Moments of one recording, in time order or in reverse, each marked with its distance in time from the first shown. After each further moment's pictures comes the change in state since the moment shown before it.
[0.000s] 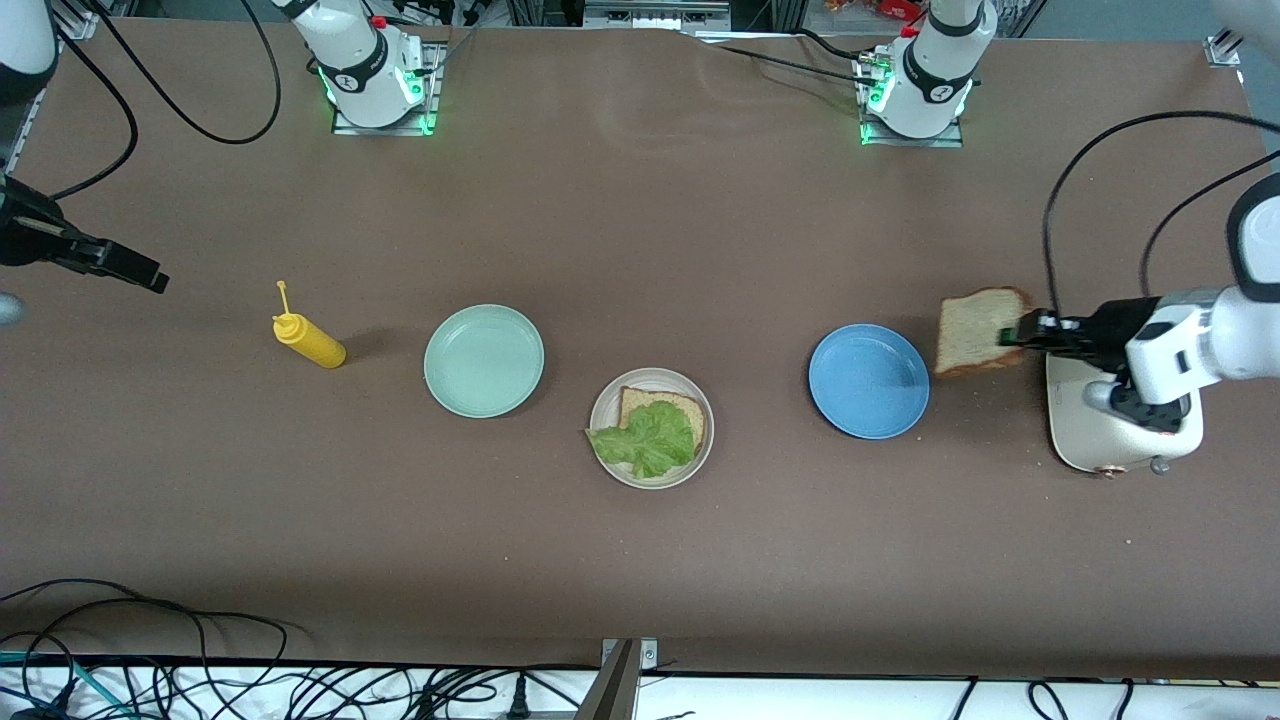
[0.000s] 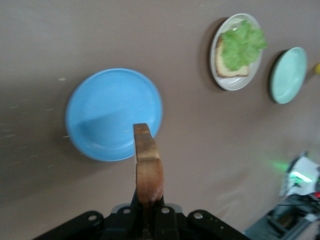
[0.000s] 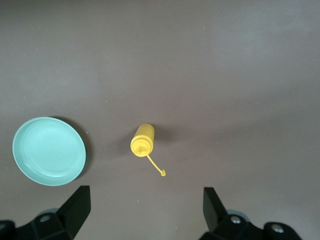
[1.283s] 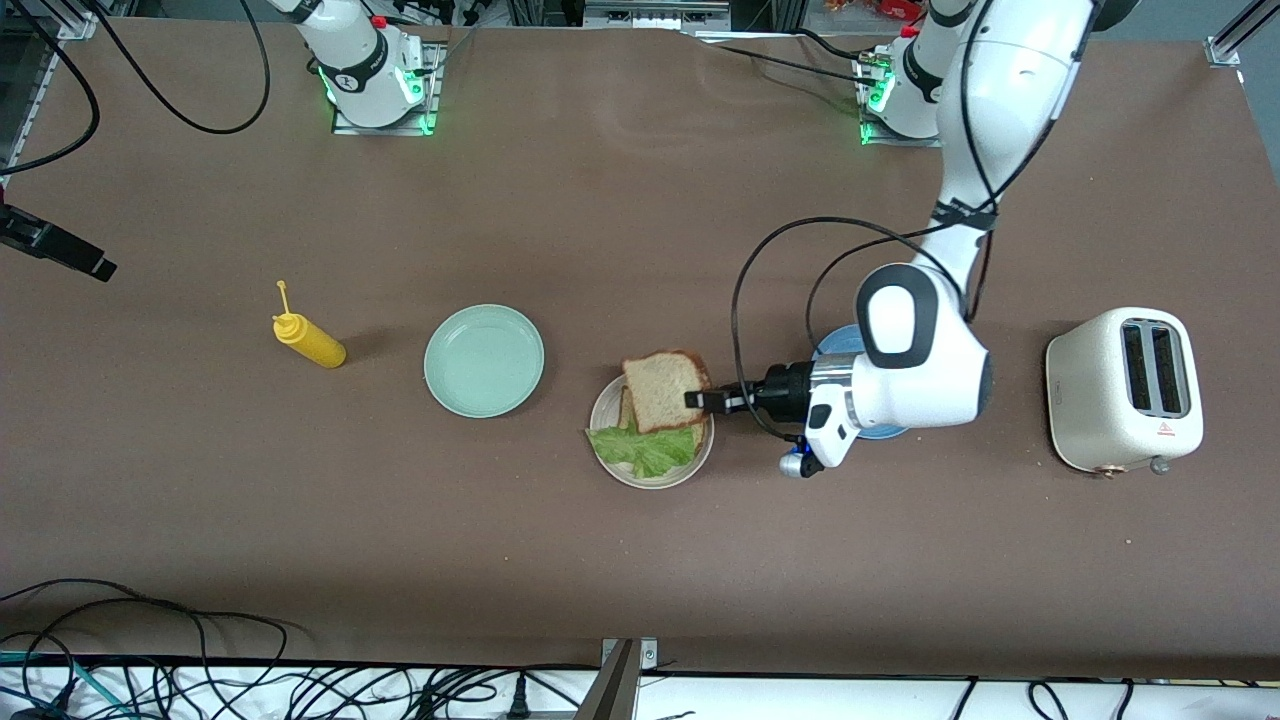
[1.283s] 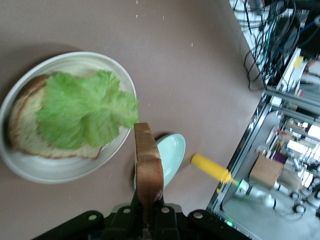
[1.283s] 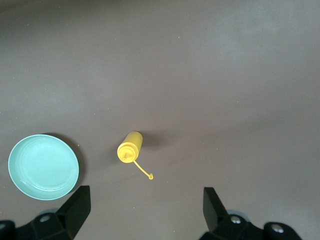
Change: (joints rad) left arm -0.436 0.290 -0.017 0.042 -0.649 0.638 -0.356; right arm 0.209 -0.023 -0.270 0.002 0.000 -0.003 0.022
